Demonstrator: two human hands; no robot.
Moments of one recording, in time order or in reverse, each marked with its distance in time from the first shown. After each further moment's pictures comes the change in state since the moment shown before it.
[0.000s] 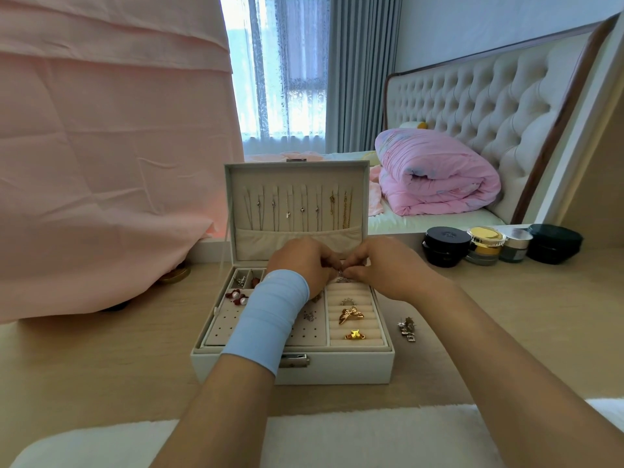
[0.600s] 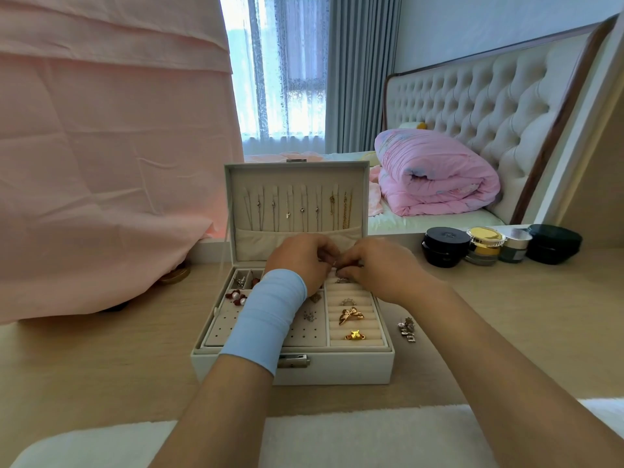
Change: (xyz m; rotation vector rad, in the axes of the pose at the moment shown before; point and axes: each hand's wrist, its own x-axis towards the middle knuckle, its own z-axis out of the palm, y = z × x) left_hand 0.002 -0.003 0.000 -0.162 0.063 0.035; right_hand 0.002 -0.005 0.006 -0.159 0.020 -0.060
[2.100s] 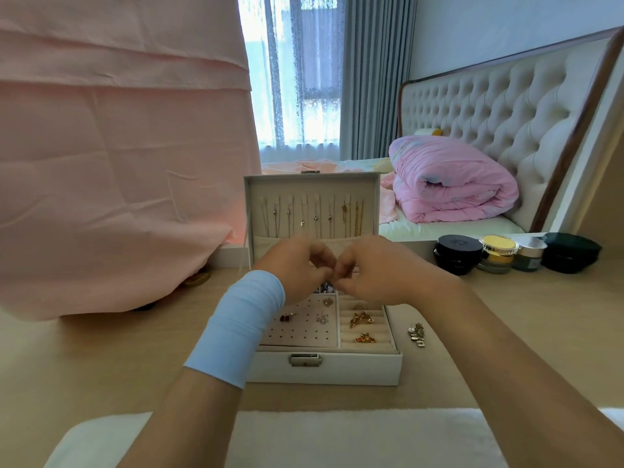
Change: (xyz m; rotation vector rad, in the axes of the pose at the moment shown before) left_hand -0.035 0.006 -0.046 0.016 -0.086 0.056; right_hand -0.018 -0.047 -0.040 0.086 -0.151 -0.129
